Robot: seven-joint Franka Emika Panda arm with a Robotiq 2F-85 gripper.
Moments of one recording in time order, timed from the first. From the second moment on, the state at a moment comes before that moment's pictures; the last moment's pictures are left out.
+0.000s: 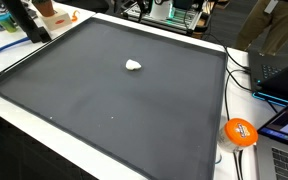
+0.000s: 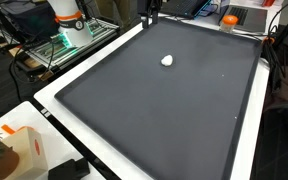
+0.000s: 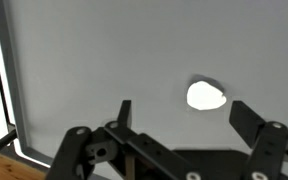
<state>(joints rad) -0.02 -0.15 0.20 -2.48 -0.38 2.42 0.23</state>
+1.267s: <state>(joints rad) 0.09 -0.09 0.23 -2.41 -0.39 2.32 0.33</state>
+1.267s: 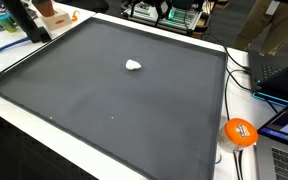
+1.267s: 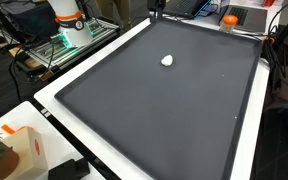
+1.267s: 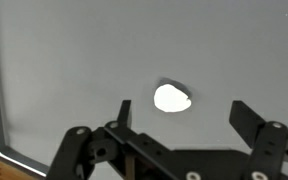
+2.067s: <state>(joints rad) 0.20 0.26 0.17 -2.20 -0.64 2.30 0.91</state>
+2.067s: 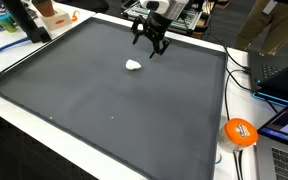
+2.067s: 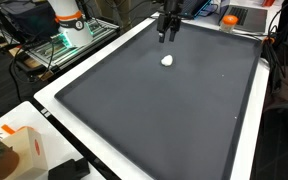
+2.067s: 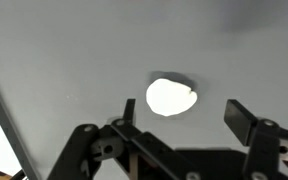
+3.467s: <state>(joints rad) 0.28 0.50 0.05 -1.98 -0.60 2.23 0.94</state>
